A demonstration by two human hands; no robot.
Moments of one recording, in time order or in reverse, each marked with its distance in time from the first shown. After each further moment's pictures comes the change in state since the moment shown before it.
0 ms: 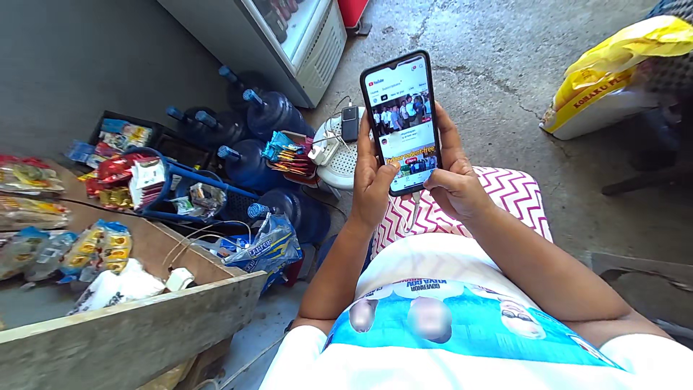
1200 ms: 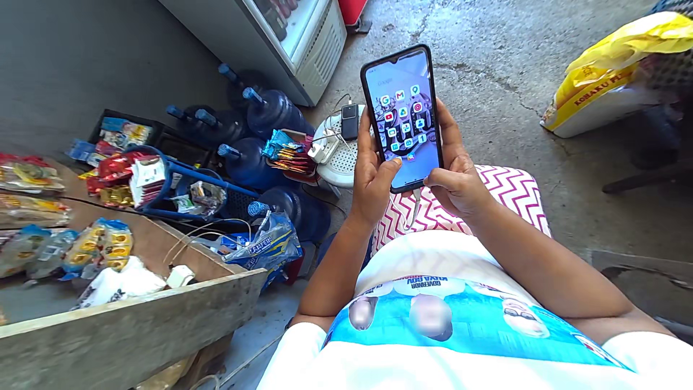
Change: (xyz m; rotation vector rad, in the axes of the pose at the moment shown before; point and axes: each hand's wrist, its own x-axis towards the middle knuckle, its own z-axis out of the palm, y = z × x) left_hand 0.001 0.003 0.004 0.001 0.007 -0.002; right_hand 0.000 -0.001 -0.001 -0.023 -0.019 -0.017
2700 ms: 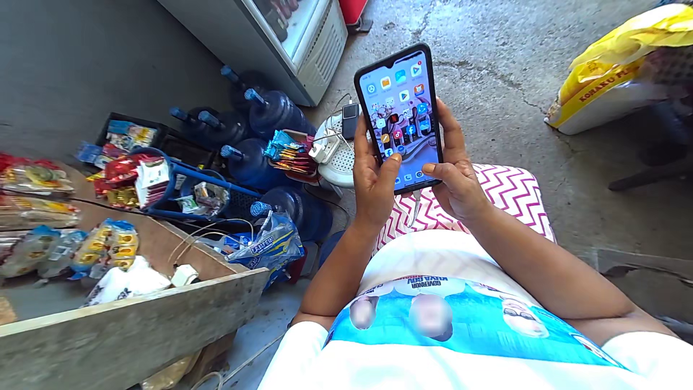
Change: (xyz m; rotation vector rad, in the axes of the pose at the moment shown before) left_hand -0.004 -0.008 0.011 0.013 0.119 0.116; right_hand -0.005 0.003 0.001 -0.100 -0.022 -0.122
